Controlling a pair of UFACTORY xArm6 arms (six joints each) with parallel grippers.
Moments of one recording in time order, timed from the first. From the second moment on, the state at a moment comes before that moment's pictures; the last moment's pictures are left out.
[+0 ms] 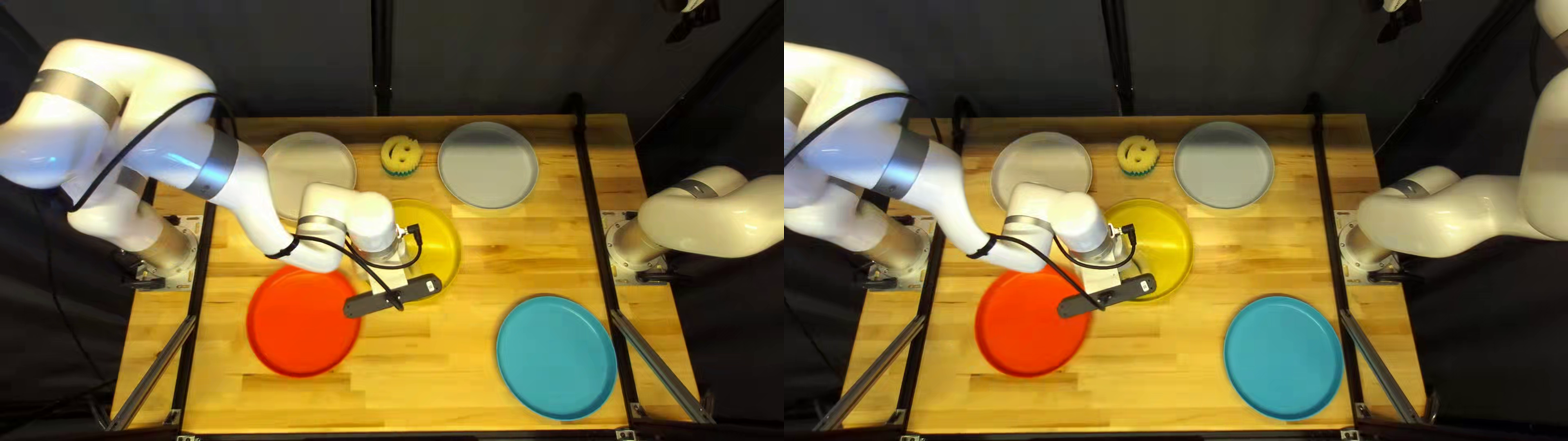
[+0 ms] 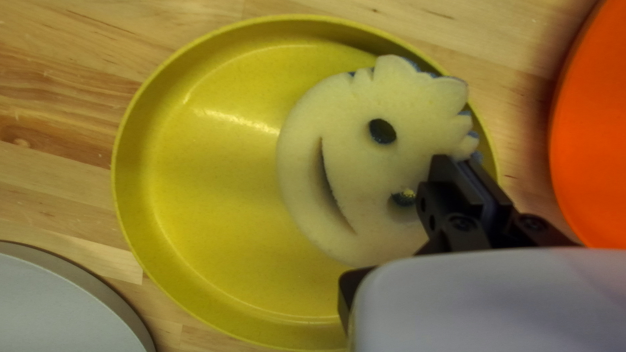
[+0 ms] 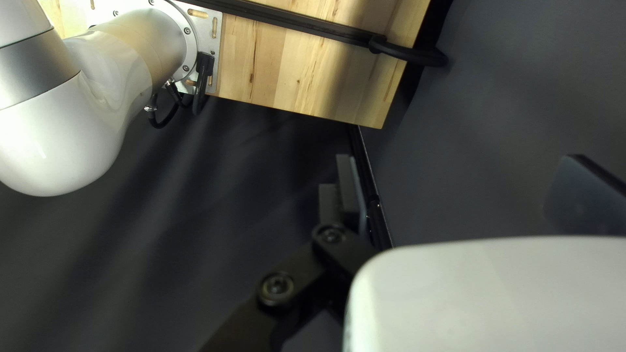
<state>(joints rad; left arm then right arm) -0.12 0.23 -0.98 -0.09 0.68 1.28 -1.09 -0.57 -1.21 -0.08 1.79 -1.35</state>
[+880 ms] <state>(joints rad) -0.10 0.11 -0.93 -0.24 0.67 1.48 -1.09 -0.57 -1.21 -0.08 1.79 -1.35</state>
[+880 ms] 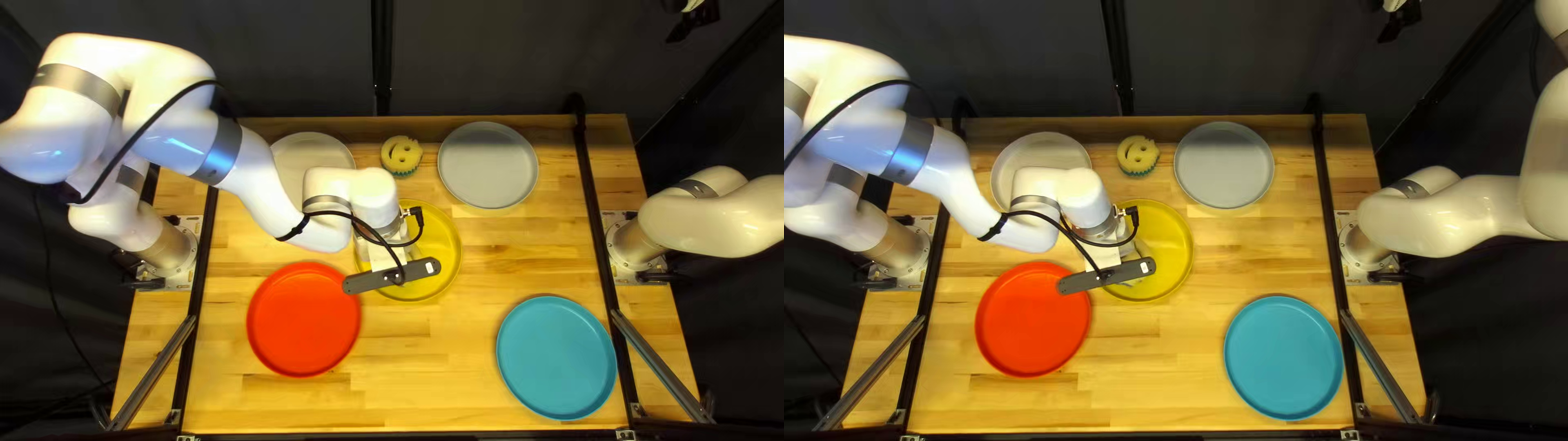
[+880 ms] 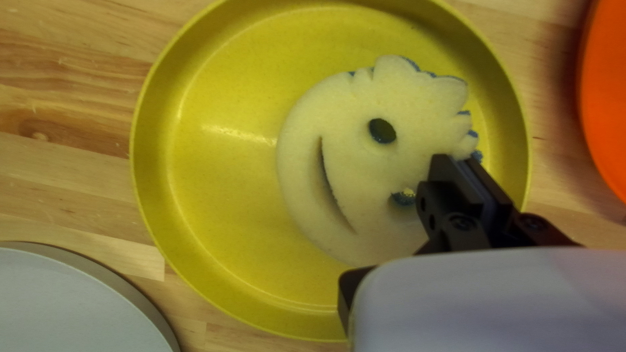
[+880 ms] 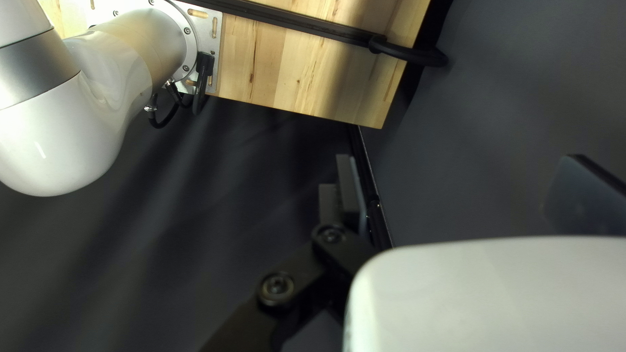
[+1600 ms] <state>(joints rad) -0.13 0.22 -0.99 -0.26 0.64 1.50 -1.09 -0.57 -1.21 -0.08 1.79 -1.35</state>
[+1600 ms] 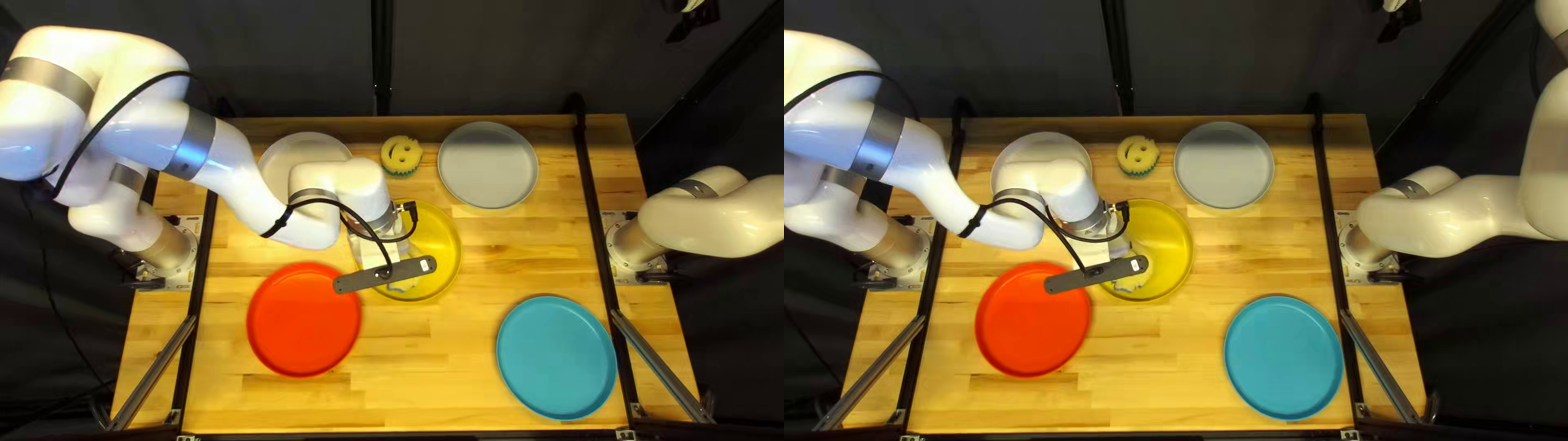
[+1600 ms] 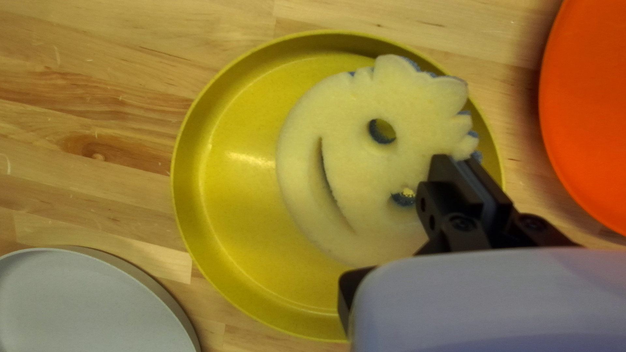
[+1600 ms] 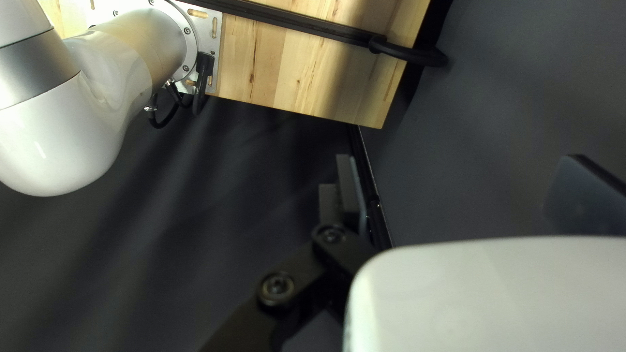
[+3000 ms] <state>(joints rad) -0.01 0.44 -1.21 -0.19 0.69 1.50 -1.09 -0.57 -1.21 -0.08 1.79 -1.35</state>
